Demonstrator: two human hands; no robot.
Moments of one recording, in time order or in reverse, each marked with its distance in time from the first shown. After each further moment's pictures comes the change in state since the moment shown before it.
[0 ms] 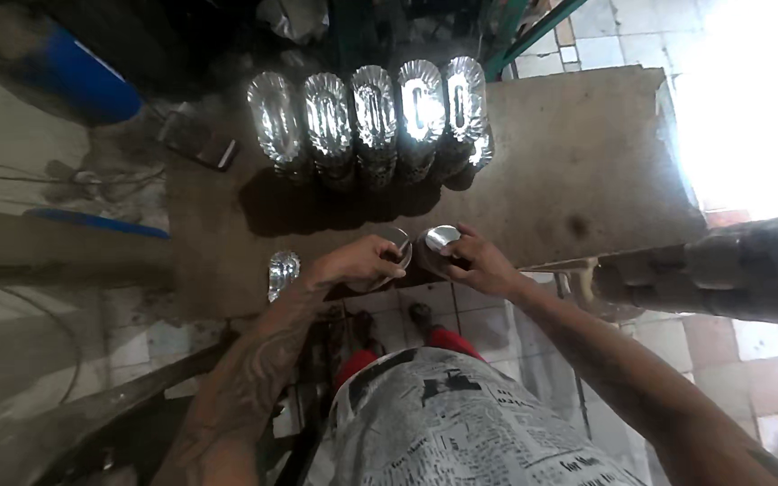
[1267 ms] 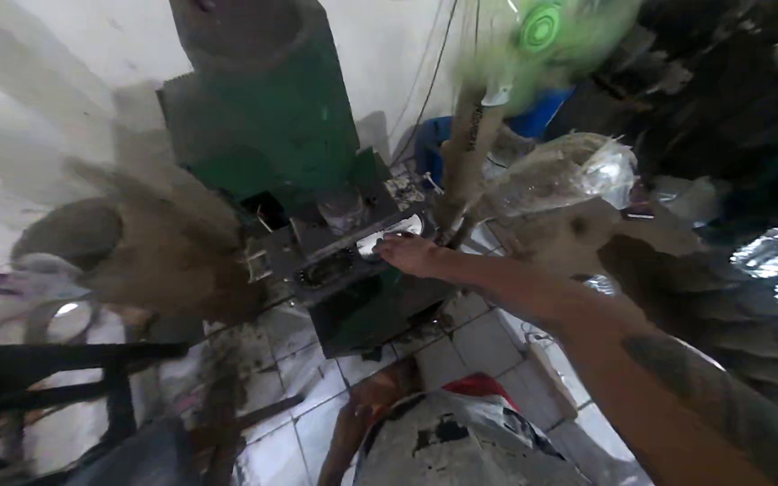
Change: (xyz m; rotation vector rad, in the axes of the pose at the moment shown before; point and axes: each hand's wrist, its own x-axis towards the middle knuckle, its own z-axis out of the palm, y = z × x) left_hand -0.310 -0.220 0.536 -1.225 1.497 -0.658; right_hand 0.032 -0.541 0.319 -0.839 -1.053 -1.188
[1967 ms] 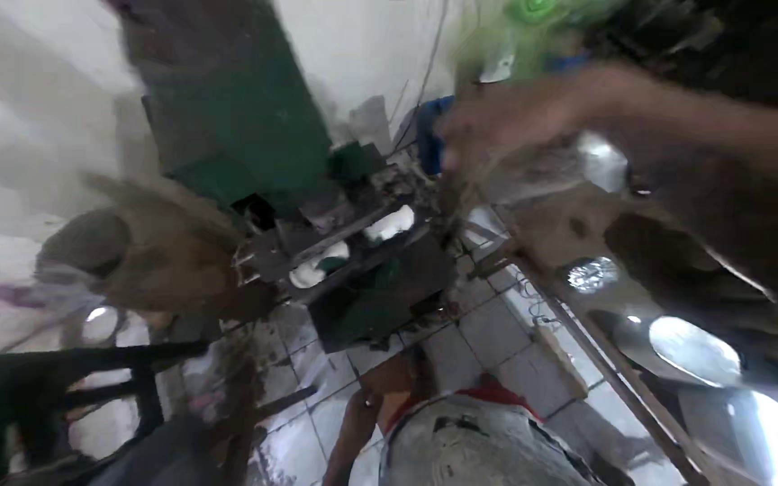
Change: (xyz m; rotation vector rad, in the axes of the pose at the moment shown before) left_hand -0.012 0.025 0.015 0.110 -0.002 0.132; right_hand -0.050 0.134 -0.106 0.415 0.108 0.009
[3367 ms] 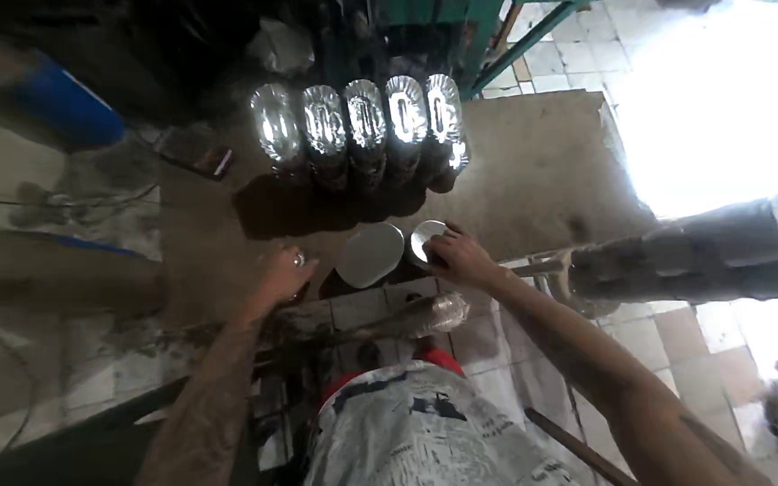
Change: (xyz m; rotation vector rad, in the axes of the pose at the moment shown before) left_hand 0.183 0.431 0.346 1.187 -0.715 0.981; right_hand -0.458 0.141 0.455 0.020 0.849 1.159
